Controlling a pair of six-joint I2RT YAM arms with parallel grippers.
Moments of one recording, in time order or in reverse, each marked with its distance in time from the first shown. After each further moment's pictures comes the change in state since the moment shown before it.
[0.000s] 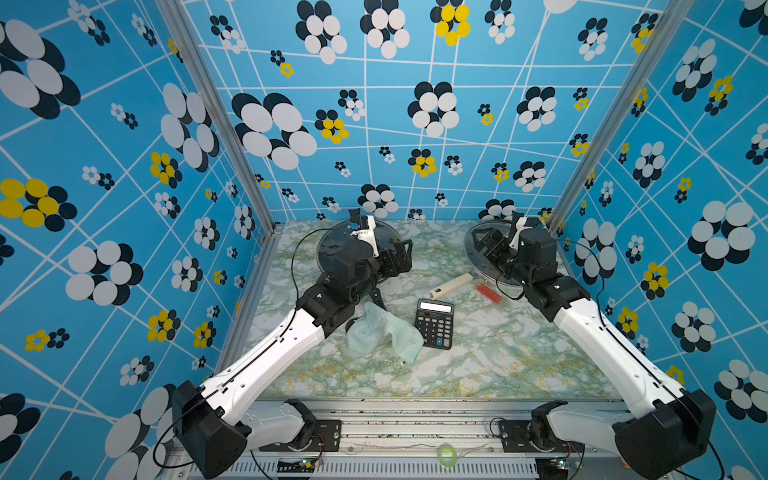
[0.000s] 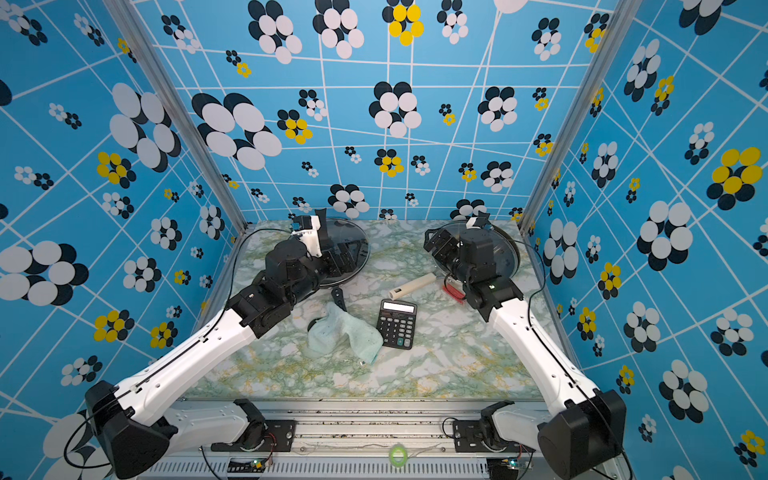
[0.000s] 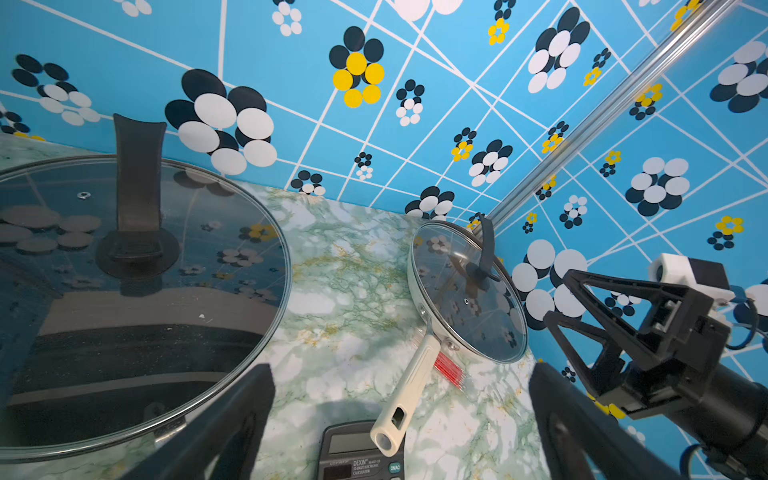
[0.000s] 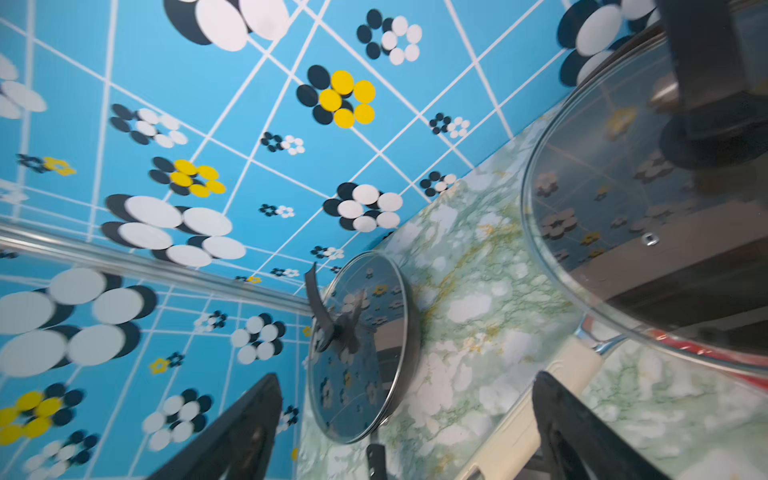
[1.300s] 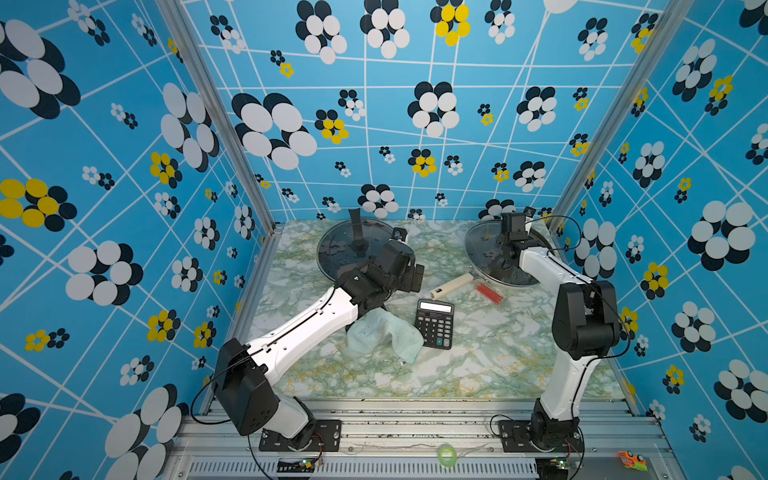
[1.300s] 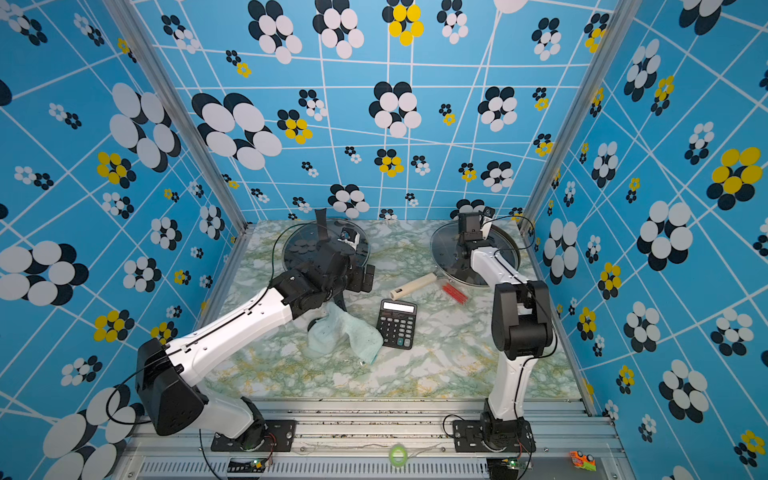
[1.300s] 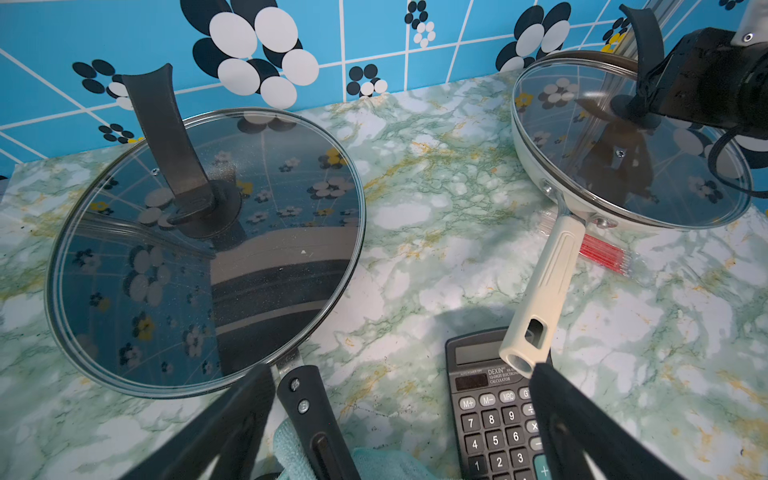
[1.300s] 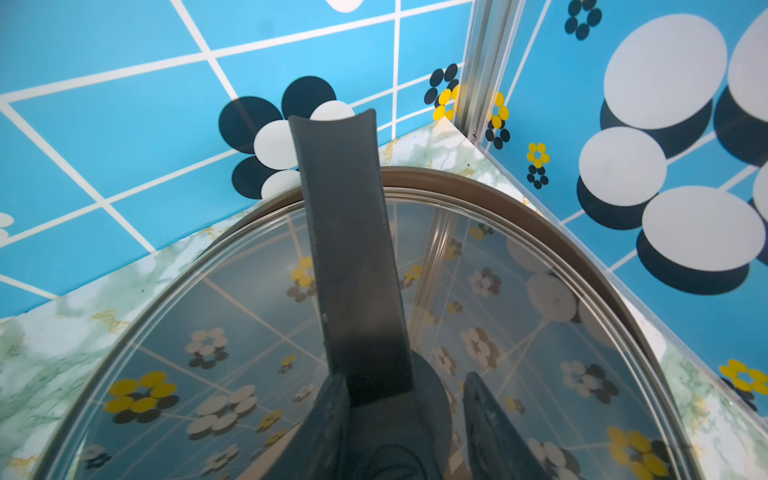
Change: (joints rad) left arm -0.095 0.257 0.174 -0.315 -0.158 0.288; right arm -0.235 0.669 0.319 0.060 0.419 -0.436
